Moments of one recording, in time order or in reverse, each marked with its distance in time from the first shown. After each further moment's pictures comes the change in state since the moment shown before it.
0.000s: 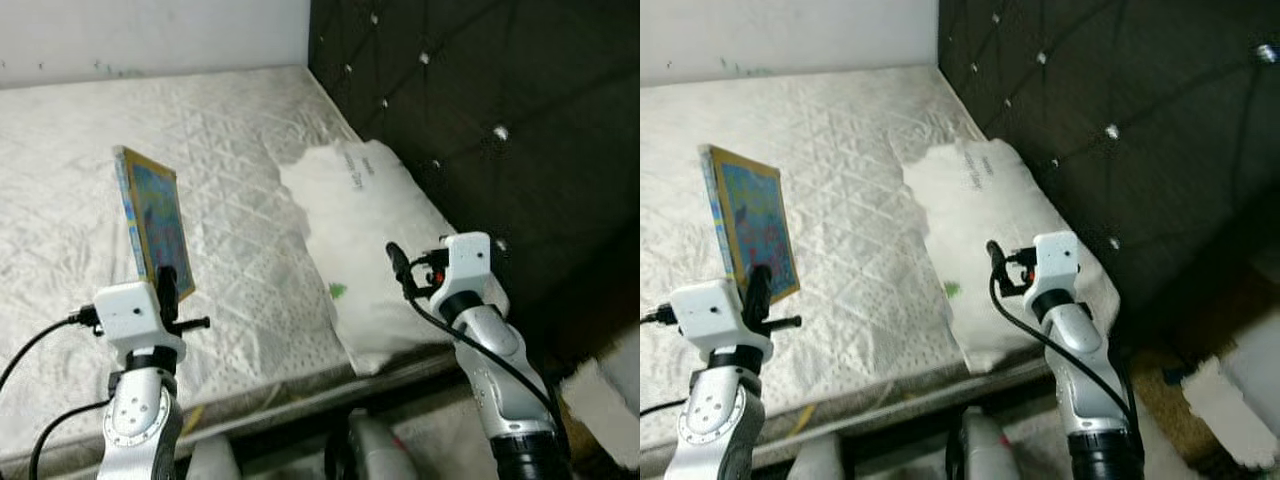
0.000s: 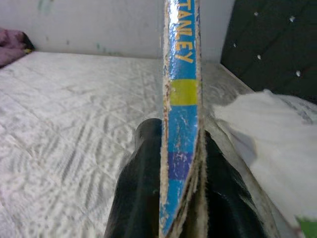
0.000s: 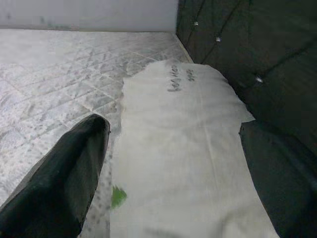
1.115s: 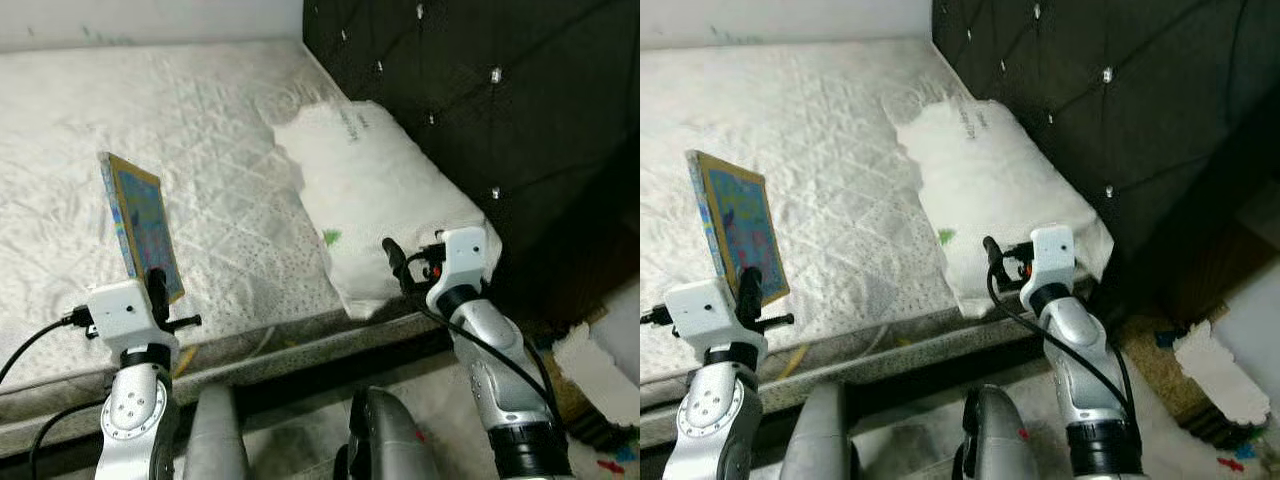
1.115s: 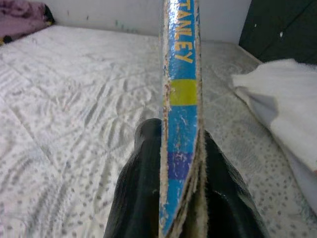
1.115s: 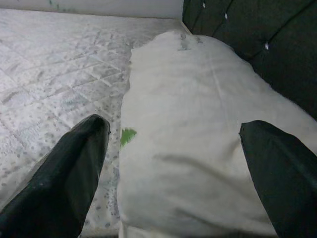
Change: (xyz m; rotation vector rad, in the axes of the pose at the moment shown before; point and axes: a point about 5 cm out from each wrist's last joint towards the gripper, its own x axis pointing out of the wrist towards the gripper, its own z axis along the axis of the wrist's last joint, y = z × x) left arm 0.004 0.006 -0.006 -0.007 0.029 0.058; right arm 0.003 0.000 -0.001 -0.007 0.007 0.023
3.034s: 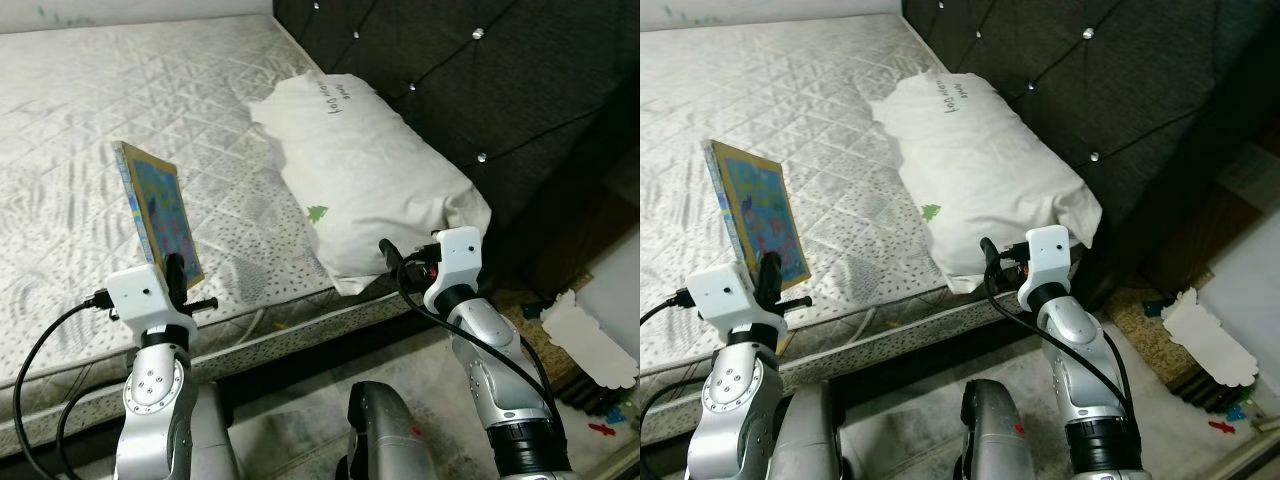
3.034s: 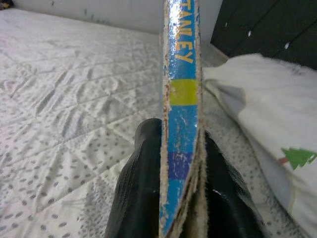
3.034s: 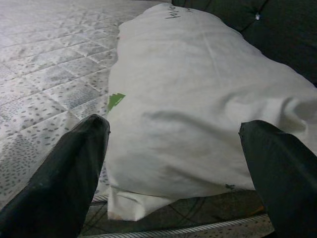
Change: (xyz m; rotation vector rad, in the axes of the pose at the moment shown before) left arm 0.021 -0.022 0.005 -0.089 -0.050 -0.059; right arm 0.004 0.002 0.000 -0.018 0.000 0.014
